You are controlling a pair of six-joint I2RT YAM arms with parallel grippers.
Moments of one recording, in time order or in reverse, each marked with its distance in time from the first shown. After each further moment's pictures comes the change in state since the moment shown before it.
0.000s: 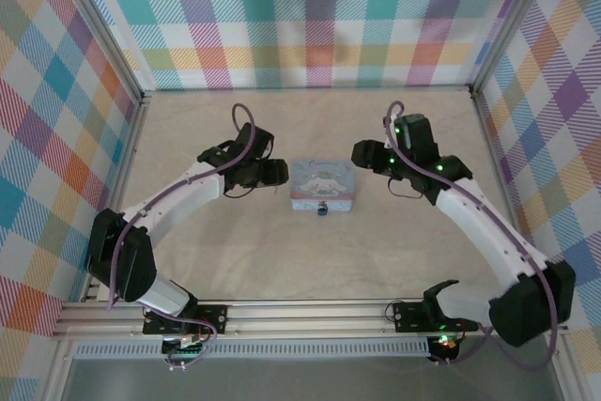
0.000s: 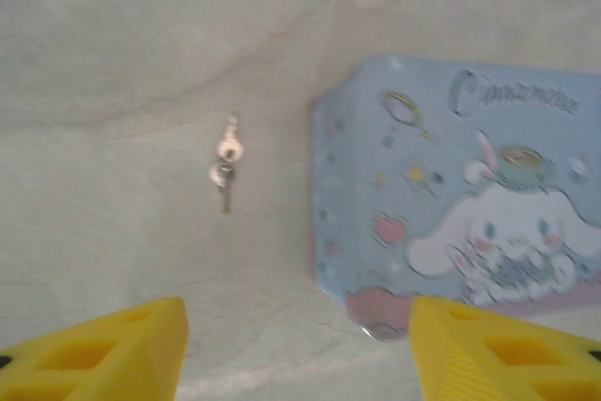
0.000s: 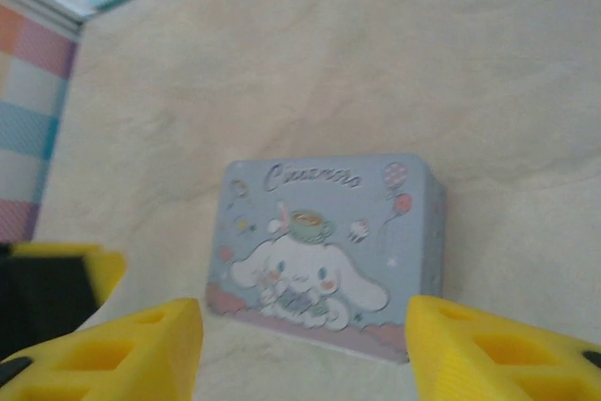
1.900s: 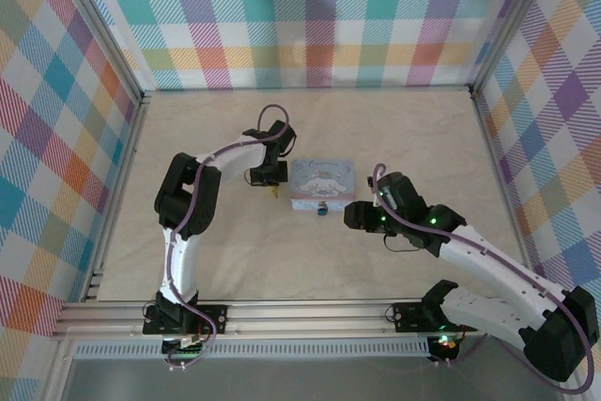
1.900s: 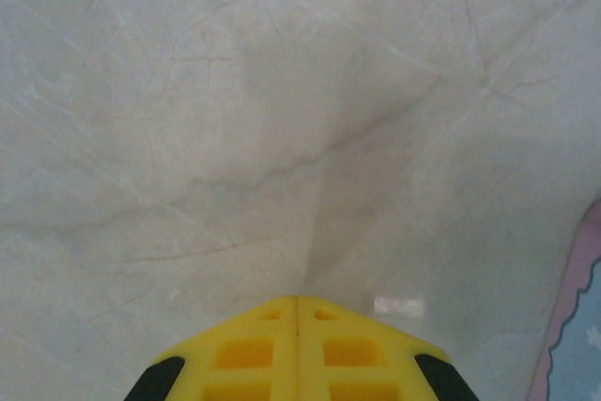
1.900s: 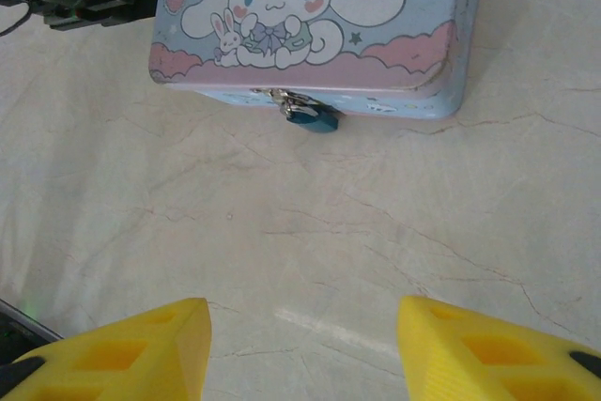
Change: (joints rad) left arm 0.026 0.547 0.320 -0.161 -0.101 0.045; right arm 0.270 -0.239 -0.377 -0.021 0.079 0.122
